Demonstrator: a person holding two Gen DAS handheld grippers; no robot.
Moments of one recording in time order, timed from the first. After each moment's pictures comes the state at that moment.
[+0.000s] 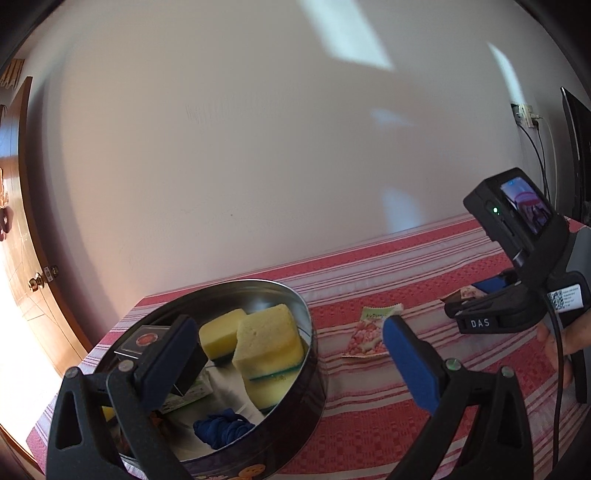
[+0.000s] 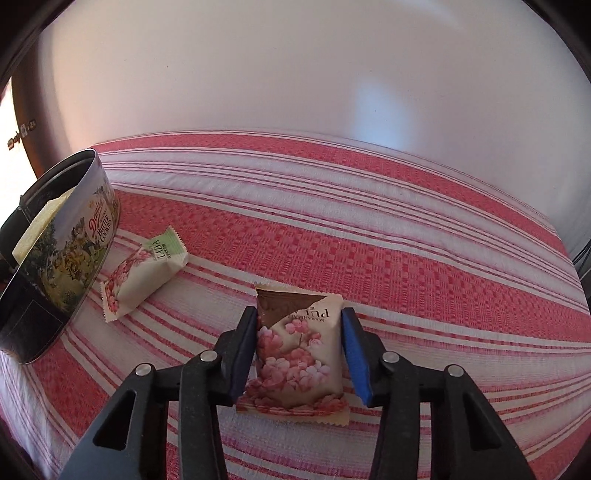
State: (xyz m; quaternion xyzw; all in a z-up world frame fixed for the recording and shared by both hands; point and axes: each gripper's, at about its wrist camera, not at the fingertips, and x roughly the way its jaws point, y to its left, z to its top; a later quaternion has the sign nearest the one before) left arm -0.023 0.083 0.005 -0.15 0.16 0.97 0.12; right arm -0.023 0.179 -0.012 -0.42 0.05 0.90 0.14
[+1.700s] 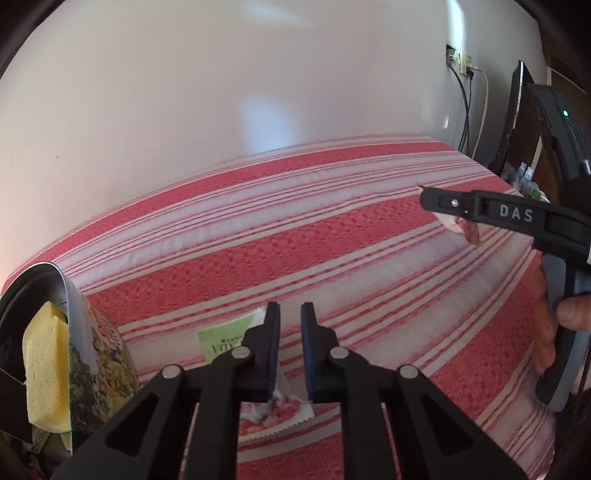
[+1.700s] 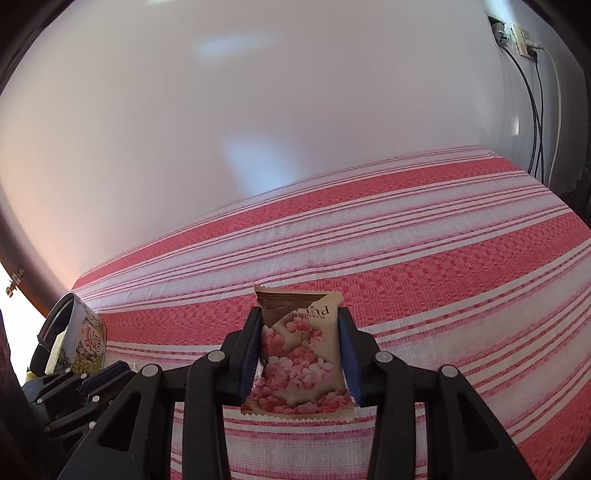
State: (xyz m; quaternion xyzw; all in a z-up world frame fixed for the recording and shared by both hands) left arm -0.081 0.187 -0.021 -0.36 0.16 0.86 0.33; right arm 0.070 0.289 0.017 -0.29 0.23 0.90 0.22
